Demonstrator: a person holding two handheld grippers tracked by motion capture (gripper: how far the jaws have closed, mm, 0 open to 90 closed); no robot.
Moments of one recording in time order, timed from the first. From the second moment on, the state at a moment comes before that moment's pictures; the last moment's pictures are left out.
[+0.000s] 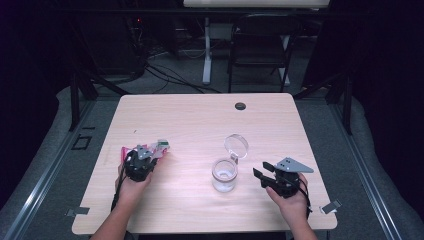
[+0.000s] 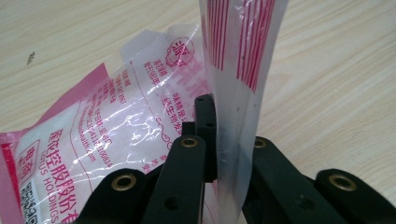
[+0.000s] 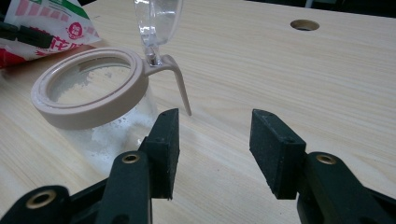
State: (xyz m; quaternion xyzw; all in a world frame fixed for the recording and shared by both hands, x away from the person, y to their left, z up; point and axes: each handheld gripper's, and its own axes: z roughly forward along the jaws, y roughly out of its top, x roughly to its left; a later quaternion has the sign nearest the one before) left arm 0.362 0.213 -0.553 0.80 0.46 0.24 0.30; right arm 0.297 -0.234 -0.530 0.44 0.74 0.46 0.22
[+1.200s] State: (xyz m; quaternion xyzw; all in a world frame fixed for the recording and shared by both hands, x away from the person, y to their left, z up) left arm 0.338 0.284 -0.493 0.71 0.52 0.29 0.38; right arm 0.298 -0.233 -0.531 0.44 0.74 0.47 0.22
